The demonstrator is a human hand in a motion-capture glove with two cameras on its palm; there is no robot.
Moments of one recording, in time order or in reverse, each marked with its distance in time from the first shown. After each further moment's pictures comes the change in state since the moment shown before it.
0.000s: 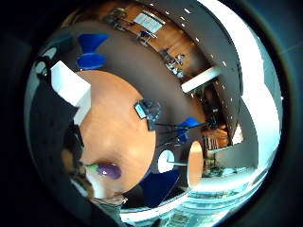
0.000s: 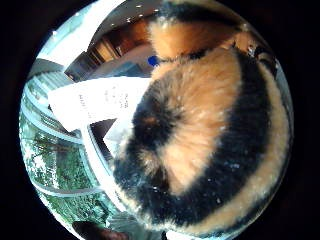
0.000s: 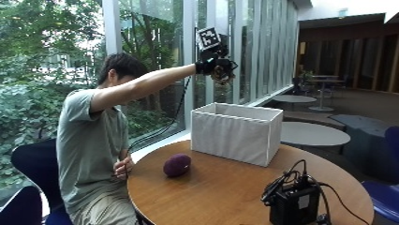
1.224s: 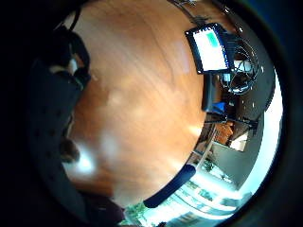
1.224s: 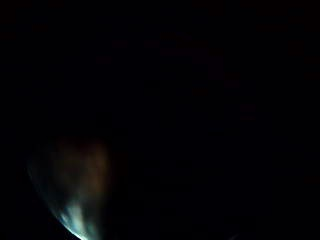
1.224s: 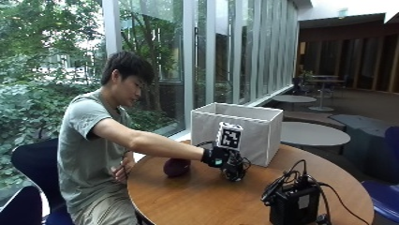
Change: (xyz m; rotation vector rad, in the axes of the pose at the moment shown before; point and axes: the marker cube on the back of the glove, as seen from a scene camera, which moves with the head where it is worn) arm 0.147 0.106 0.382 -0.535 0.170 0.062
